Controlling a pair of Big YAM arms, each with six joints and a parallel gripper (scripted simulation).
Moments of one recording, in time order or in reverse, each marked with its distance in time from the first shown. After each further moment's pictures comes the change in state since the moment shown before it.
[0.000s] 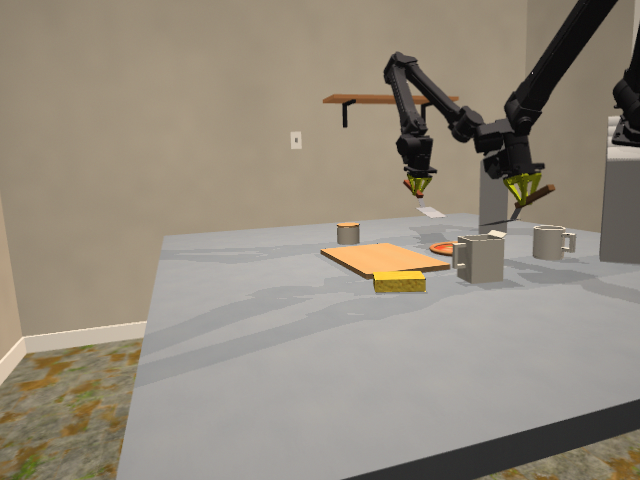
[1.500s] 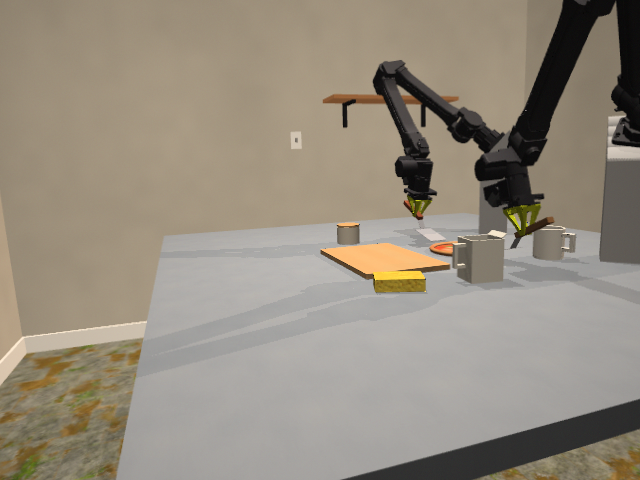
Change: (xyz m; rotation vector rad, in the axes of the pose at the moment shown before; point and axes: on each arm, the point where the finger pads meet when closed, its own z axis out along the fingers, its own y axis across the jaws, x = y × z) left arm -0.020 -0.003 0.075 0.004 0.003 0.007; right arm 0.021 0.000 0.074 -0.002 0.000 0.000
